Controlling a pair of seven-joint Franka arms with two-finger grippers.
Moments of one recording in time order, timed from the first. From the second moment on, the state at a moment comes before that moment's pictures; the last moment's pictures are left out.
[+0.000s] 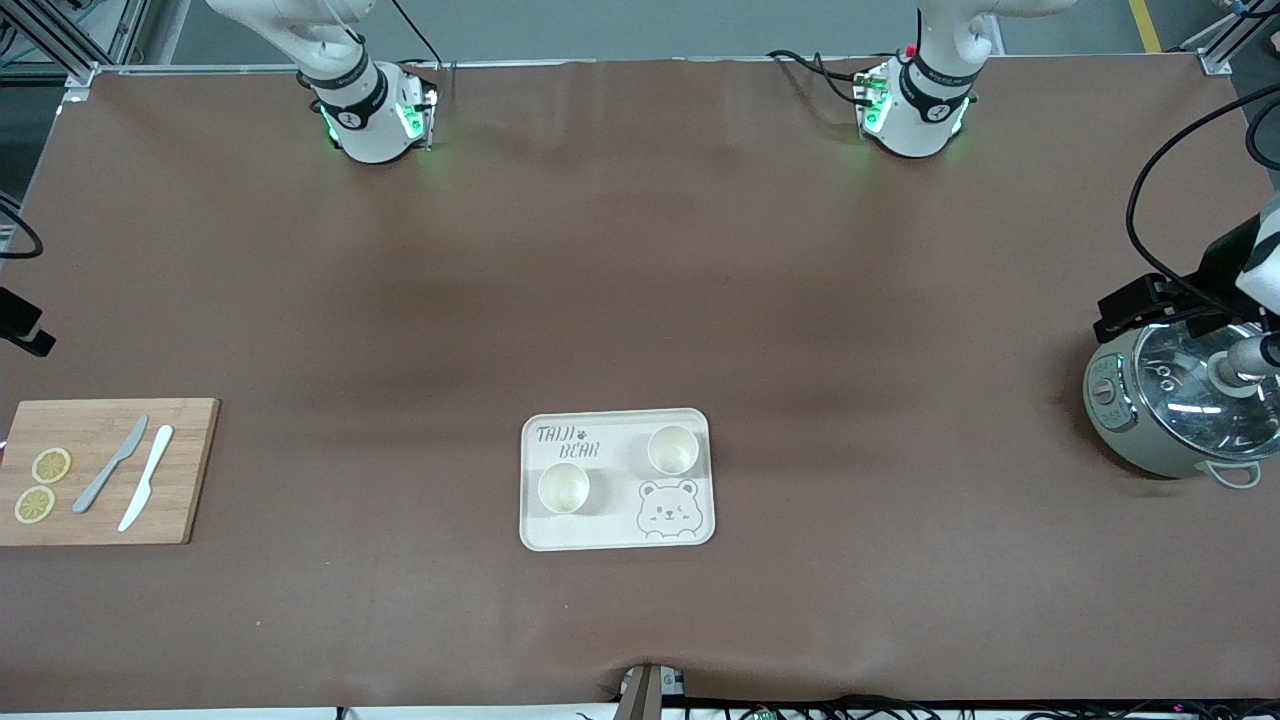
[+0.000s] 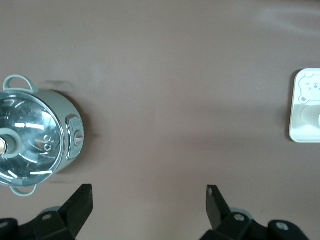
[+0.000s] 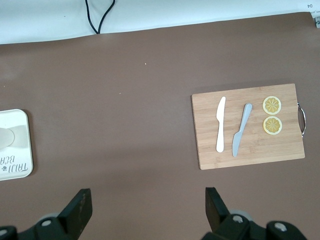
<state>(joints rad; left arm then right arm) -0.11 0.21 0.08 -1.32 -0.02 1.53 -0.08 -0.06 0.14 -0.09 -1.40 0.03 1.70 -0.05</state>
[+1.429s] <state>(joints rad) -0.26 0.40 0.04 -1.37 -0.17 1.76 -0.45 -0.02 0.14 -0.07 -1.40 0.04 1.75 0.00</state>
